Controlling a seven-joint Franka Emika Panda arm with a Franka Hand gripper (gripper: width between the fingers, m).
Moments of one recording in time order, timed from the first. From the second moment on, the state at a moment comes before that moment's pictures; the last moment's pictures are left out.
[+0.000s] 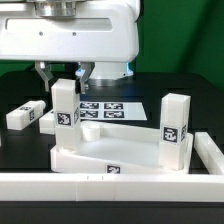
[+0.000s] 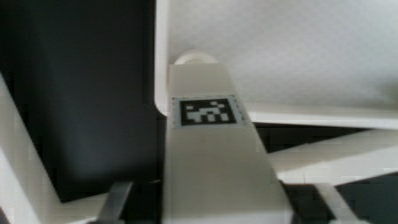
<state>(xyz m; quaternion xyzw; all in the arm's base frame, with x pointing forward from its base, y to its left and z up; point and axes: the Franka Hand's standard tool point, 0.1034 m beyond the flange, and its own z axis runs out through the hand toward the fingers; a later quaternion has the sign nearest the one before) 0.593 -0.087 0.126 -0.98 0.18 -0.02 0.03</state>
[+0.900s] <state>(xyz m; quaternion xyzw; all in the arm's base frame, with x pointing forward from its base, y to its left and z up) 0.589 -0.085 0.124 -0.88 0.46 -0.03 0.05</state>
